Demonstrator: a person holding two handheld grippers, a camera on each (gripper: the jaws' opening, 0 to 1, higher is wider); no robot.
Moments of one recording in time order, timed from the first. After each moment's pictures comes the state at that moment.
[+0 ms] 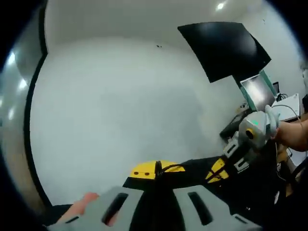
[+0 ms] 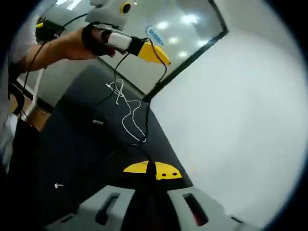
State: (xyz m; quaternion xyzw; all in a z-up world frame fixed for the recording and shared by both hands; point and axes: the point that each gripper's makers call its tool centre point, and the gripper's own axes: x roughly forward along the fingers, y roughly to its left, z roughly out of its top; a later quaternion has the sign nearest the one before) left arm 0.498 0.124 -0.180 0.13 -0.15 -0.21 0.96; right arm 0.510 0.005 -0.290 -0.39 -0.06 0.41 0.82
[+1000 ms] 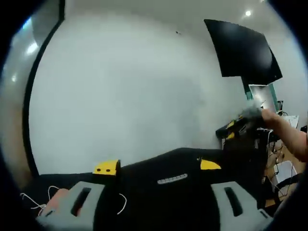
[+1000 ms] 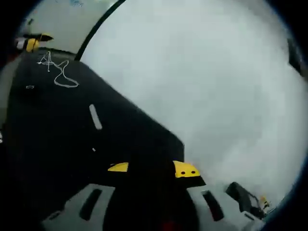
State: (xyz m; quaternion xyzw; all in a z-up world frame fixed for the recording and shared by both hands) left arm 0.490 0.133 -0.220 0.08 -0.08 -0.29 0.95; right arm 0.564 -0.228 -0.331 -0.29 0.20 0.12 0.93
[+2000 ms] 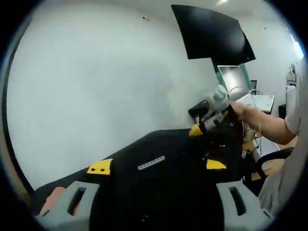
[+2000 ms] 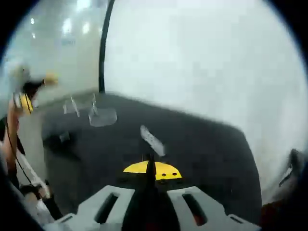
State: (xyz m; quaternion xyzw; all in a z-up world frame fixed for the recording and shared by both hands) left arm 0.459 0.116 -0.254 0.15 -0.01 -0.40 0.91; right arm 0.551 -0.109 -0.259 -0.02 0.06 0.27 0.96
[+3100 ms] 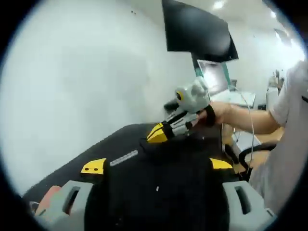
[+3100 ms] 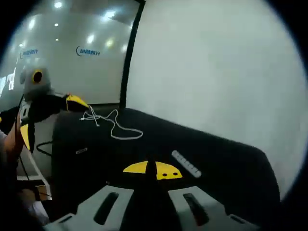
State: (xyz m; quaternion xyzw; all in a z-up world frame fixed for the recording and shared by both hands) left arm 0.450 0.099 -0.313 0.27 0.09 -0.46 0.84; right arm 0.533 -0.014 -0.376 -0.11 0.15 0.37 0.91
